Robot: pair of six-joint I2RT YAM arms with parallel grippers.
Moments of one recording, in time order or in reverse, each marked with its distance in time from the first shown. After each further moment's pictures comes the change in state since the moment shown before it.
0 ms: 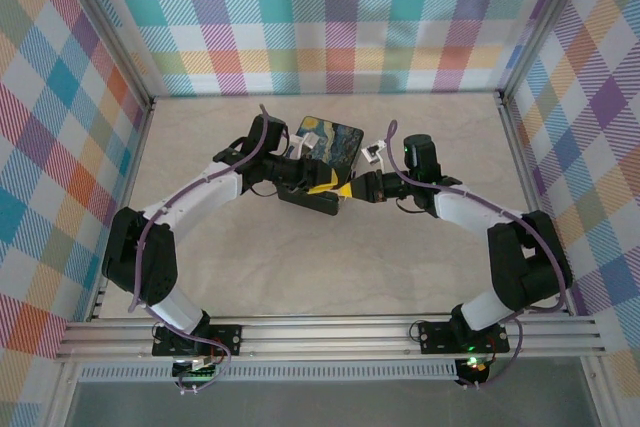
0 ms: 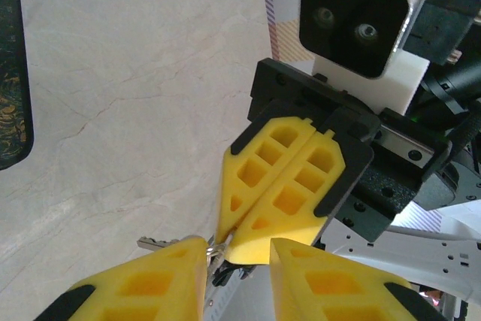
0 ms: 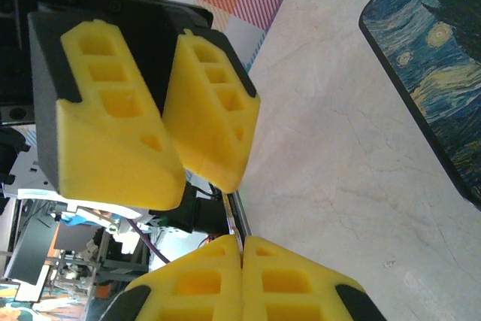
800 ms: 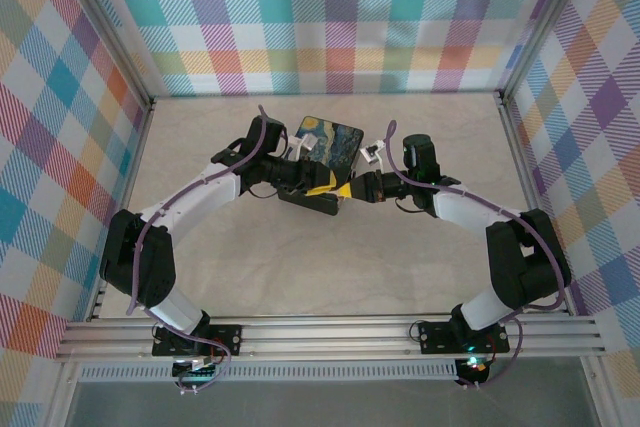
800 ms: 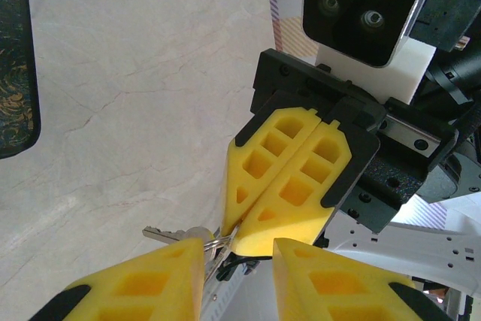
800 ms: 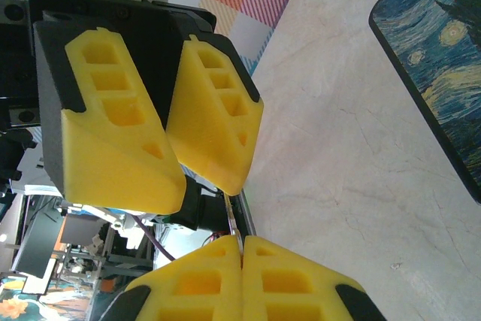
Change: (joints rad) left arm 0.000 -0.012 -0.007 -0.024 -0.003 0.019; right arm 0.002 0.004 0.000 0.018 -0.019 0.010
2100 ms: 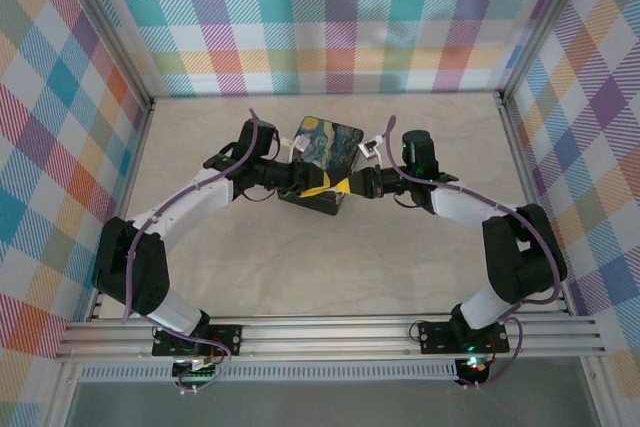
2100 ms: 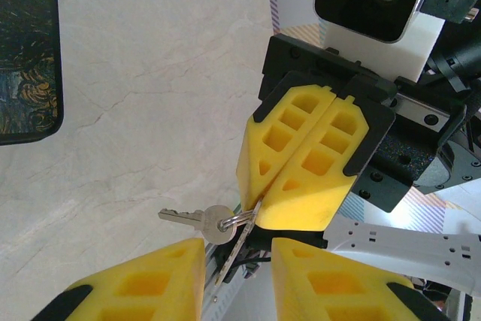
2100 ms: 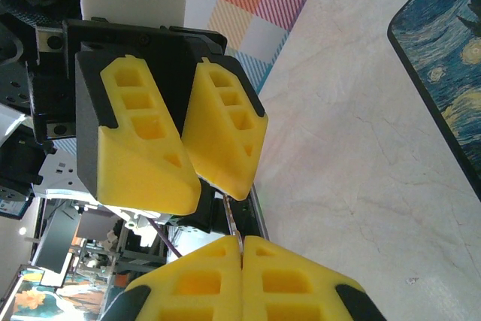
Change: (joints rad) left arm 0.032 -0.055 -0.061 0.027 -0.003 -0.016; right arm 0.000 0.036 0.028 0.064 -0.041 0.056
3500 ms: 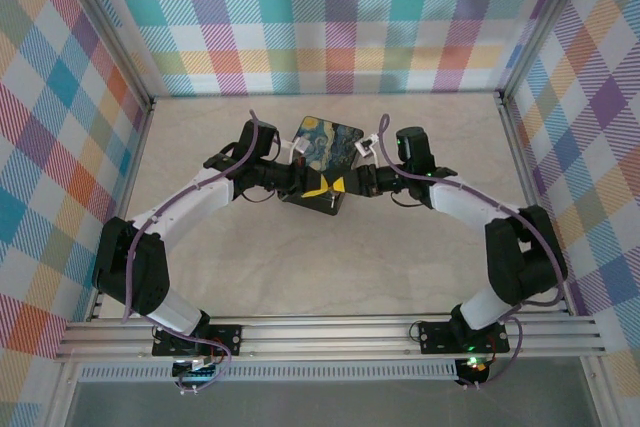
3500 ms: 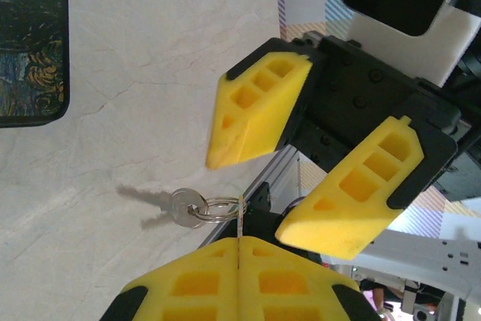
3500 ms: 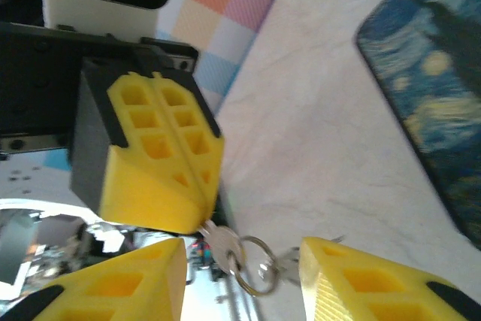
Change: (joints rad) left arm -0.006 0.001 0.005 -0.031 -0.006 -0.033; right arm 0.023 -0.027 0.079 -0.258 0.146 -0.198
